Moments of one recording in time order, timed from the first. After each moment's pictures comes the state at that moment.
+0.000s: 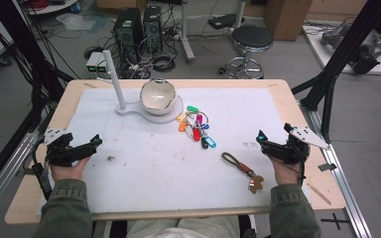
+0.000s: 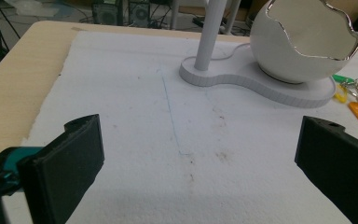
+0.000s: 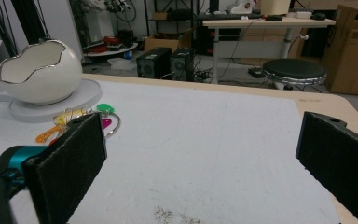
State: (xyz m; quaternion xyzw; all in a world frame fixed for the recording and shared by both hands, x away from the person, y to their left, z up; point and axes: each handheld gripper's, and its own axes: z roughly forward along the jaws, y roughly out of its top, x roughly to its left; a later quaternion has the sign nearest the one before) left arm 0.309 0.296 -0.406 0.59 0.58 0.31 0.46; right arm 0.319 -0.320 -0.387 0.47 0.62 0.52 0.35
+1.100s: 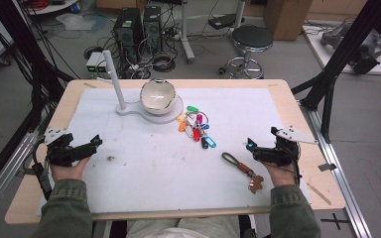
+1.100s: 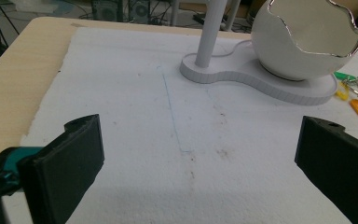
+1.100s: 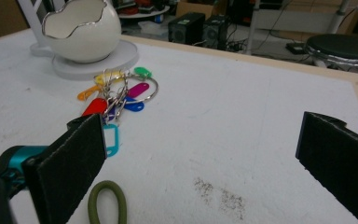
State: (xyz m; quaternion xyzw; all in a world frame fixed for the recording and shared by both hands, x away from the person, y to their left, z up) left arm 0.309 0.296 -0.406 0.60 0.58 0.31 0.46; right arm 0.321 -0.301 -0.388 0.43 0.70 0.49 0.29
